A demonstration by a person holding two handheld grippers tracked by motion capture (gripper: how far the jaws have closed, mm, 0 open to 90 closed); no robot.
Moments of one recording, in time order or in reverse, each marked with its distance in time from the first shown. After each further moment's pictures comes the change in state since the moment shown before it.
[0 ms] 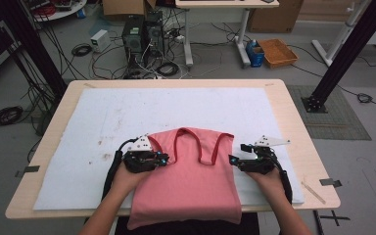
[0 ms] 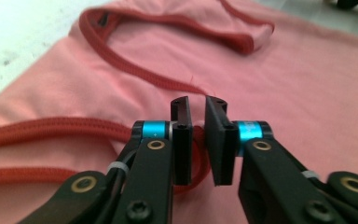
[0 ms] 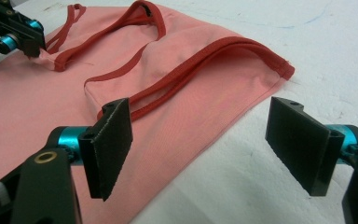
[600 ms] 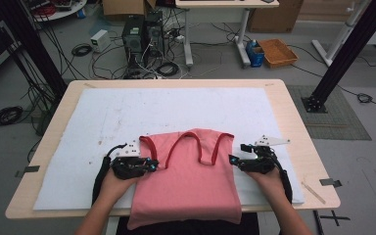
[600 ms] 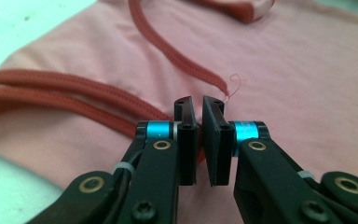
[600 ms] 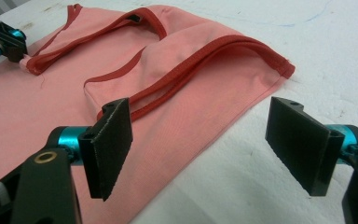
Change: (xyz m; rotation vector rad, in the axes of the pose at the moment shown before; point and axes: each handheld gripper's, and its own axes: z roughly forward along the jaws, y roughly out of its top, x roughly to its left) left arm -0.002 -0.019 -0.026 0.031 0.034 -0.025; right arm -0.001 0.000 0.001 0.006 0.005 0.012
